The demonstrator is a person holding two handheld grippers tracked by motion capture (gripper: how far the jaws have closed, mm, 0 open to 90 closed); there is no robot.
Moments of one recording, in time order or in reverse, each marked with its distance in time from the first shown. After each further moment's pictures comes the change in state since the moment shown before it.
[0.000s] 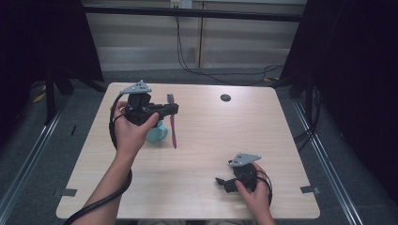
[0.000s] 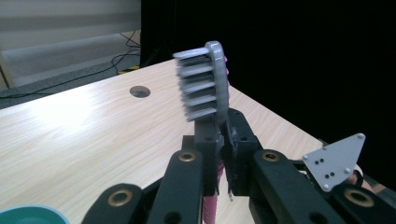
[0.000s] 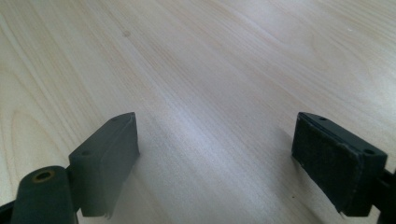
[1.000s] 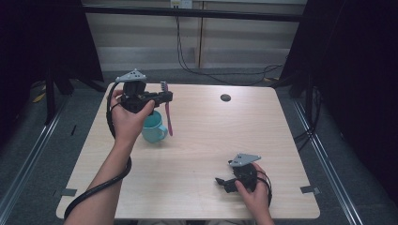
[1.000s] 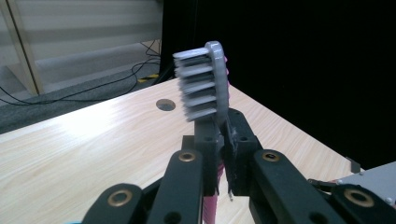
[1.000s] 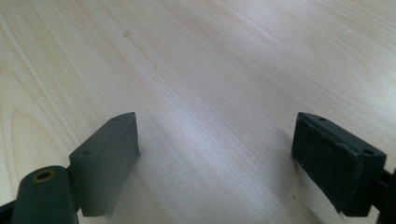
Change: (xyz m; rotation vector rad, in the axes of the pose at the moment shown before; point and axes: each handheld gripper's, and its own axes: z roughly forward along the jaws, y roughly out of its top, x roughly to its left) left arm 0.023 0.018 0.001 -0.029 0.069 -0.005; right arm 0.000 0.000 0.000 -0.003 -0.002 -0.003
